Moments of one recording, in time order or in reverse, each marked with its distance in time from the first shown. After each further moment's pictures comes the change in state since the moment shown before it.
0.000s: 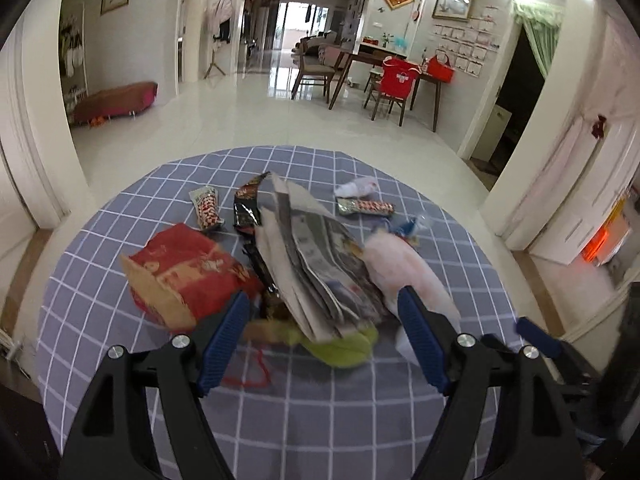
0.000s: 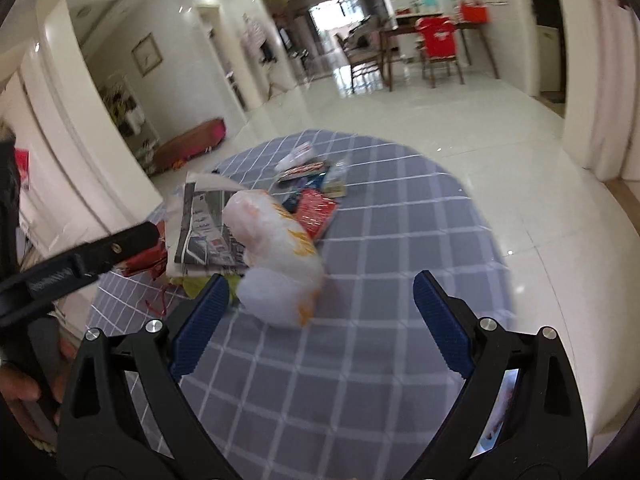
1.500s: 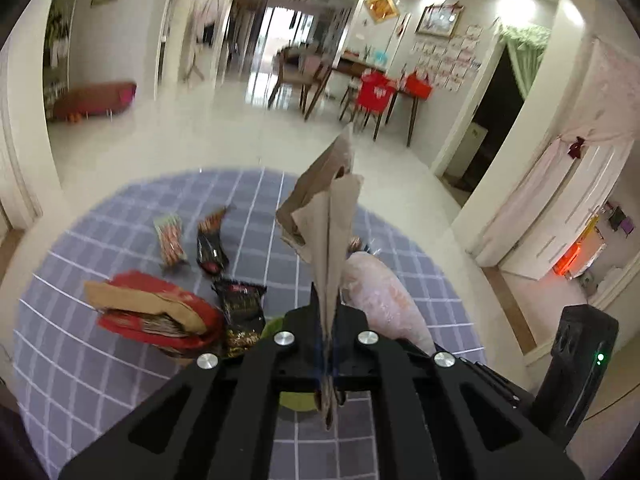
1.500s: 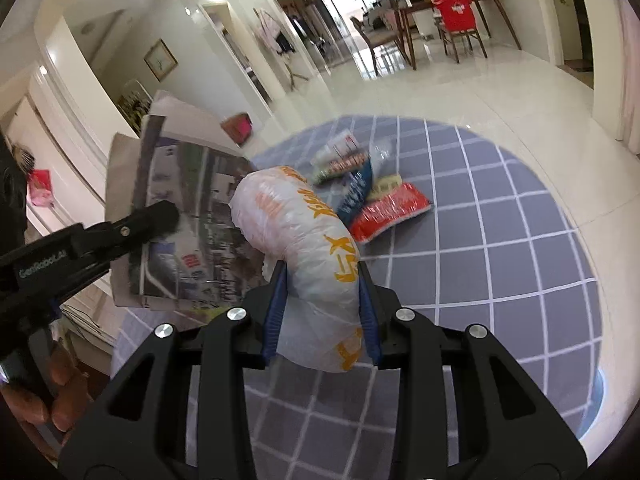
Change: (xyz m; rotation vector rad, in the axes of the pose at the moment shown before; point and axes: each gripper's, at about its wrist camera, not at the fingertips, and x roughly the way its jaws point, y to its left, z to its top) left arm 0.000 -0.024 0.019 -0.009 -0.075 -0.110; right arm 0.009 0.005 0.002 0.105 -0.024 0.150
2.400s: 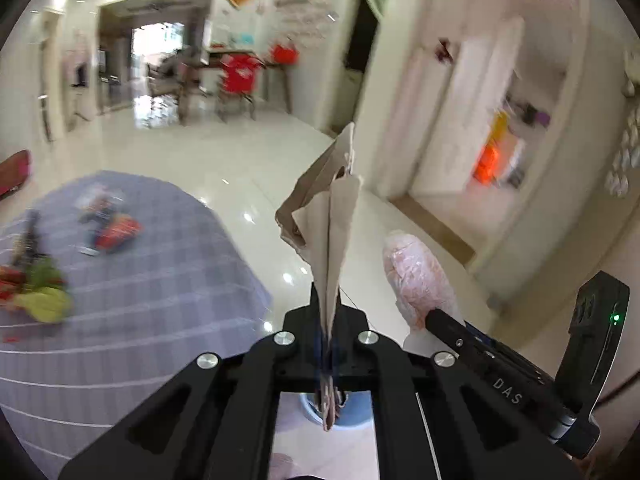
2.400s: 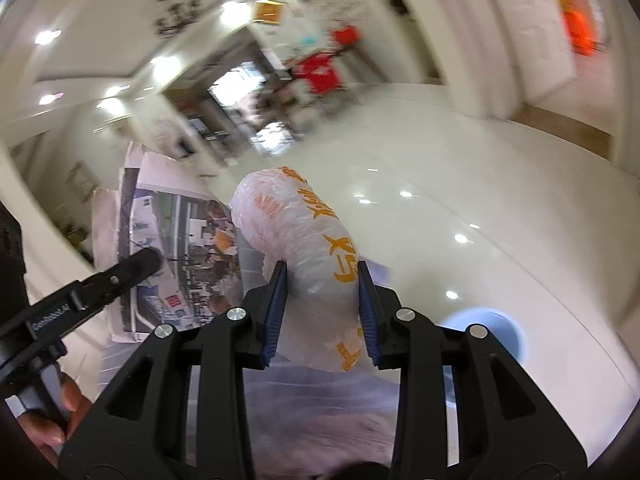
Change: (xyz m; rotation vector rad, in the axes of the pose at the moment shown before) left arm -0.019 -0.255 -0.148 0.371 0.117 -0.288; right arm -0.255 -0.197 -0.122 0.358 -0.277 -0.345
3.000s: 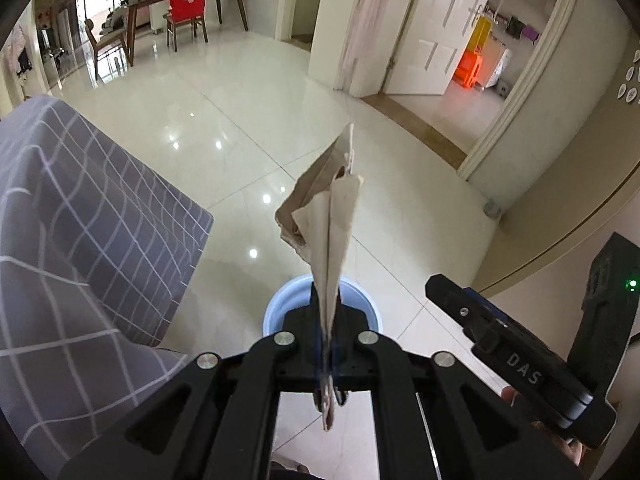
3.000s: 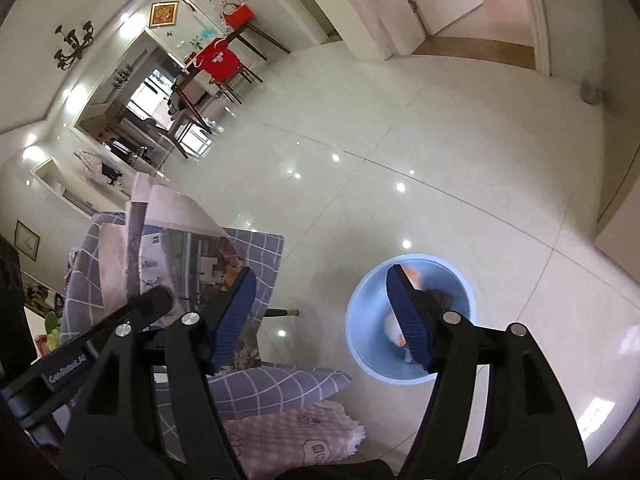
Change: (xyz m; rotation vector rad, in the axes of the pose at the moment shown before) left arm 0.171 -0.047 -0.072 0.100 0.316 -0.058; right arm 0.051 -0.132 -0.039 0.215 0.076 -0.168
